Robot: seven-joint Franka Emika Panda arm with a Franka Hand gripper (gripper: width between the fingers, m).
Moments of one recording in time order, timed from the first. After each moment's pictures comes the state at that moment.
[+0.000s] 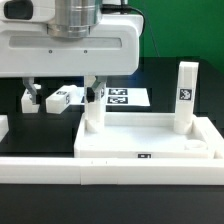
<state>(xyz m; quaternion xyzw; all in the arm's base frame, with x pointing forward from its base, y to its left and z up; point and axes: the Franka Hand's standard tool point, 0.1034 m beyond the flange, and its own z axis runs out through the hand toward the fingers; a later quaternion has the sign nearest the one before) 0.608 -0.089 0.094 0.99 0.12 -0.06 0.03</state>
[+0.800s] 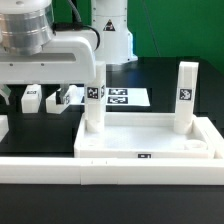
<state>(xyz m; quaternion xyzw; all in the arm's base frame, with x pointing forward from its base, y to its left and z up) 0.542 -0.145 0.065 0.99 0.01 -0.13 0.00</state>
